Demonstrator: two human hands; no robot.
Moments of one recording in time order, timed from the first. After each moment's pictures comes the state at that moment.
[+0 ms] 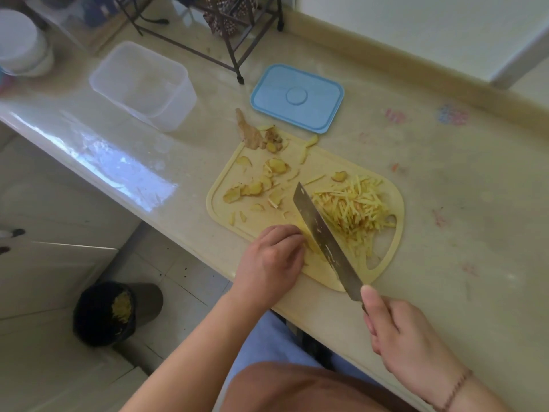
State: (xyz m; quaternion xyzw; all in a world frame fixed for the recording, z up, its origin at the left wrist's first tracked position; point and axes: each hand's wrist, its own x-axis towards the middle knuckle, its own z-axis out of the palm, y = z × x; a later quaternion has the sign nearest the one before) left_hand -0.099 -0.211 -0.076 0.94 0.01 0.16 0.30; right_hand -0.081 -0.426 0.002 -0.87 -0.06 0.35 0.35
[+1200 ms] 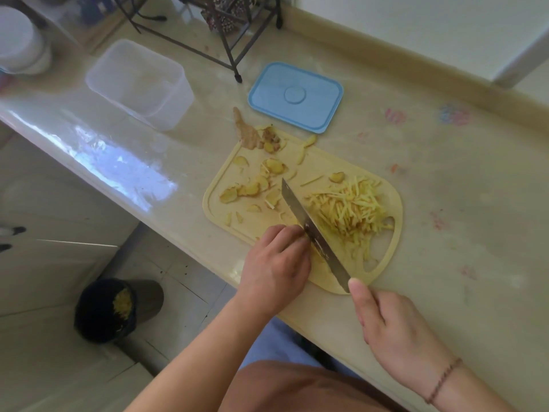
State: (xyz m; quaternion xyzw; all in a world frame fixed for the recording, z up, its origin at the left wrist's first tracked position) left_hand -0.097 -0.226 -0.074 0.95 -0.01 0.17 0.25; right_hand -0.067 -0.418 0.003 -0.88 -0.09 0.33 0.34
